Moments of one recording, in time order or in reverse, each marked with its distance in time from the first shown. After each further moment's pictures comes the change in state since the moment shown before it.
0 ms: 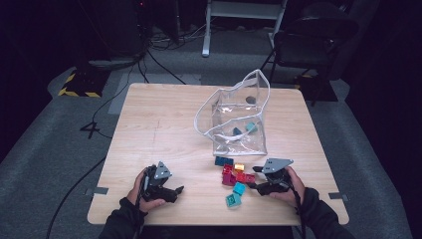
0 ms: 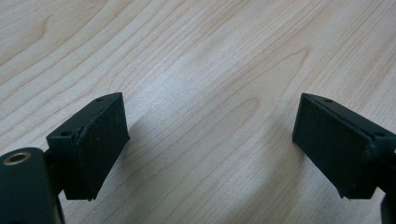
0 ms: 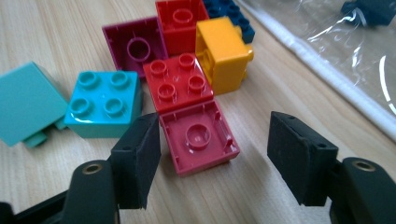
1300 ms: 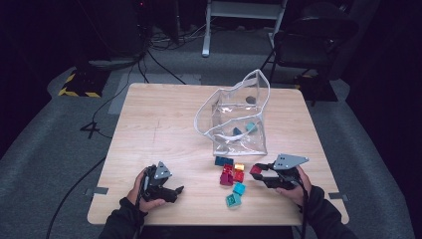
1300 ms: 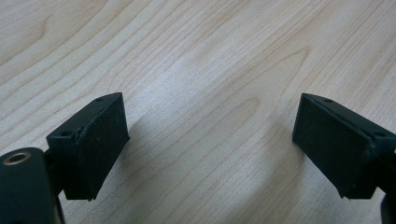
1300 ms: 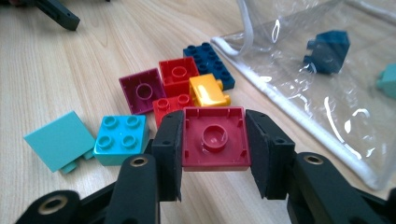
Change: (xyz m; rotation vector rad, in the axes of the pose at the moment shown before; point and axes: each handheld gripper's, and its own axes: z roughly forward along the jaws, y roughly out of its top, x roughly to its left) left arm 0.000 0.000 0.000 0.000 0.000 -0.001; right arm -0.006 0.008 -0.034 -0.166 -0.004 0.023
